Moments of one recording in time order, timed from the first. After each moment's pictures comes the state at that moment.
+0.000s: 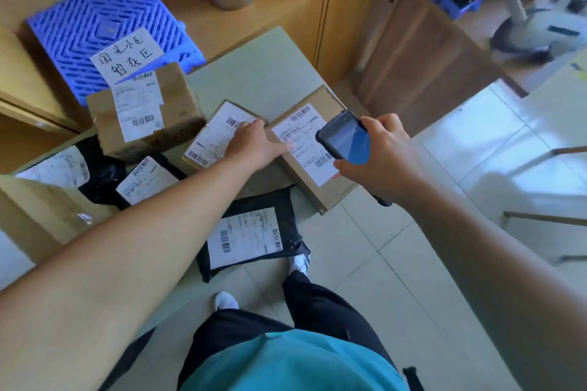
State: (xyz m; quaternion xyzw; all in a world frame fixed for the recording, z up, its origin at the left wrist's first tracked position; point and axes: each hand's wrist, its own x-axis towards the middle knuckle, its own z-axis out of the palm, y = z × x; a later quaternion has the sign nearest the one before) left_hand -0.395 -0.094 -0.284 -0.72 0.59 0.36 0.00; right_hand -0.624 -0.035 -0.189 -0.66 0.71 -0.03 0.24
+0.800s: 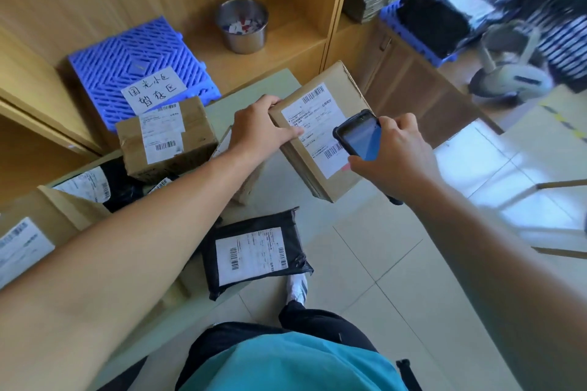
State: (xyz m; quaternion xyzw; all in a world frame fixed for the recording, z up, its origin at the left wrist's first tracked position) left_hand -0.388 -0.107 -0.185 -0.69 0.62 0.30 -0.24; right_hand -0.617 -0.044 -0.127 -0.65 0.75 -0.03 0.12
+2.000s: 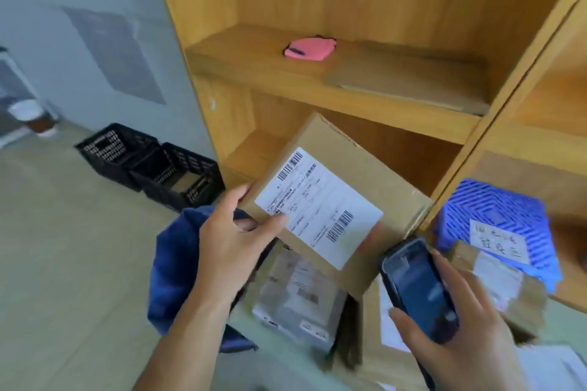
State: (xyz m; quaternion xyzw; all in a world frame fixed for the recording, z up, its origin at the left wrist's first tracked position) left_hand 0.001 0.340 -0.020 -0.78 0.11 0.08 -0.61; right_hand -0.206 0.156 -0.020 -0.89 0.33 -0.17 0.27
